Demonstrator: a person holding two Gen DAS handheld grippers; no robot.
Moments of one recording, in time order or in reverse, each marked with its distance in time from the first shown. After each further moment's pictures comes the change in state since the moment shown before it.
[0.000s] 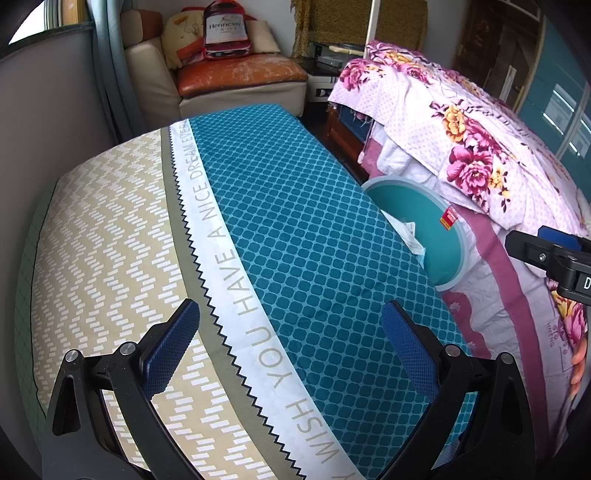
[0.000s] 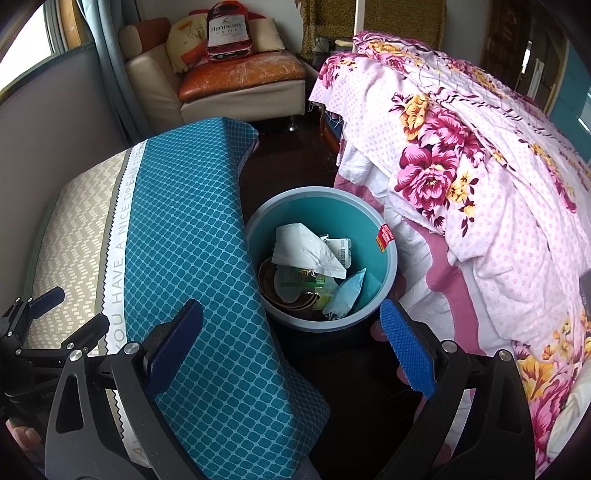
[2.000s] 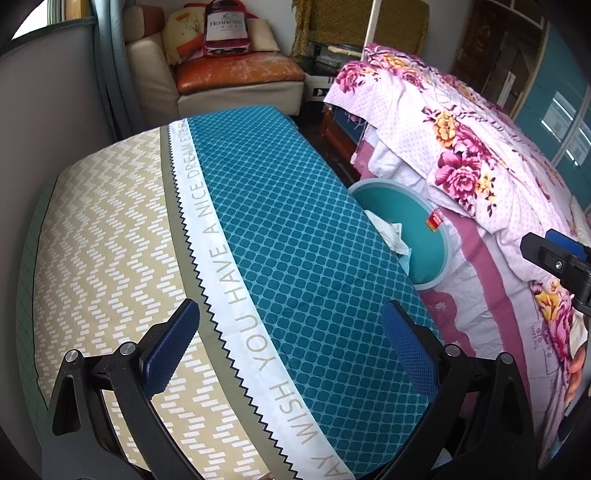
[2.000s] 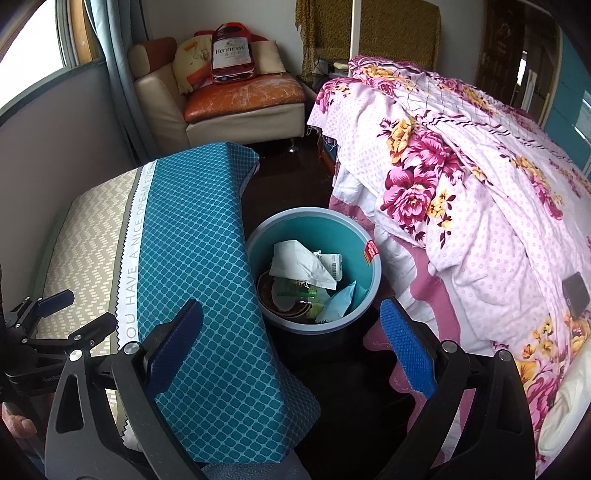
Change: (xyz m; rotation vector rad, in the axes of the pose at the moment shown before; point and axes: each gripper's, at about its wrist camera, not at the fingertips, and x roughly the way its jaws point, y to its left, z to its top) left arm -0.024 -0.005 0.001 -0.033 0.018 -0.028; right arm -0.044 -0.005 -0.007 -0.021 -0.077 -0.005
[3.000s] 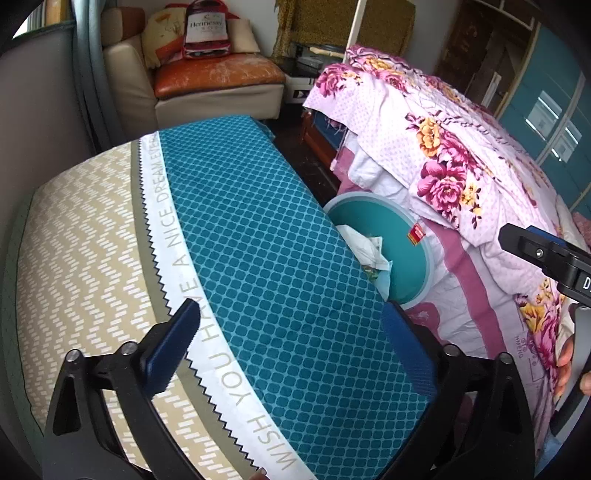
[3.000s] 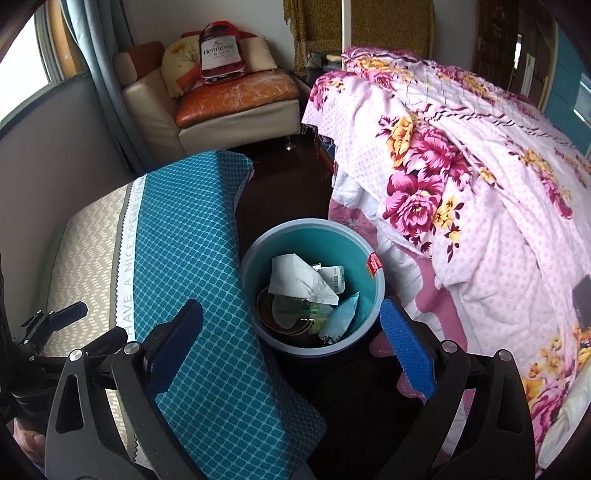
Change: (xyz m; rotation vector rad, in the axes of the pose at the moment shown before) left arm 0.009 -0.014 0.033 0.021 -0.007 -0.071; right arm 0.014 -0.016 0.033 0.050 0.014 0.017
